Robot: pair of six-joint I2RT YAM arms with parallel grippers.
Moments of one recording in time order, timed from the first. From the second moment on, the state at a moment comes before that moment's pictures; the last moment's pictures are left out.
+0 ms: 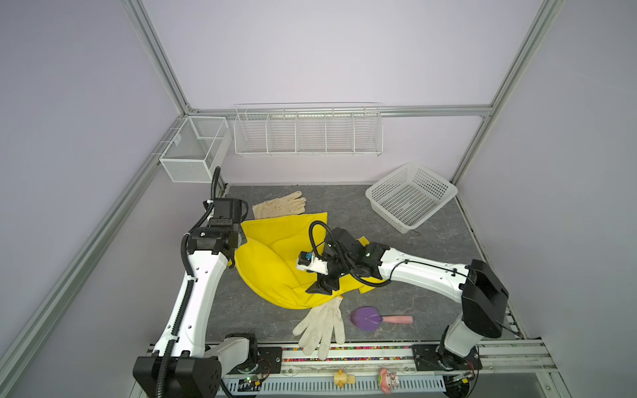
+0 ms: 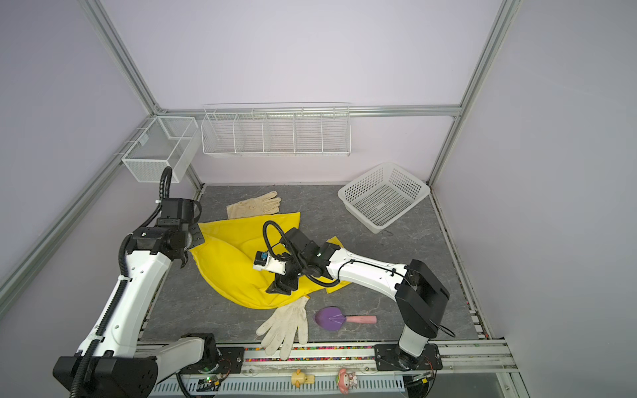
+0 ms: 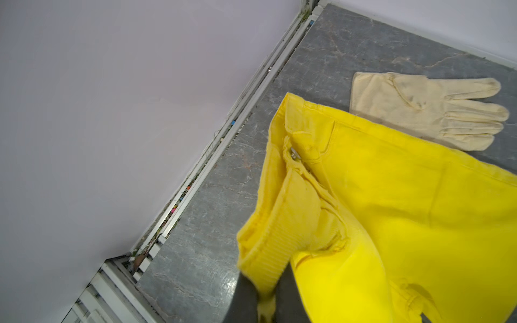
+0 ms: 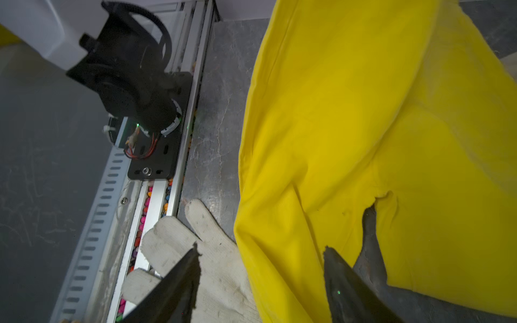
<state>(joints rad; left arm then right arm) -0.08 1.15 1.24 -1.04 -0.49 -0.42 0.93 1.69 1.27 -0.37 -0.53 -0.33</state>
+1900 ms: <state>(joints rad) -0.16 1.01 1.36 -0.91 -0.01 -0.39 0.52 1.37 1.49 -0.63 -0.22 0.14</state>
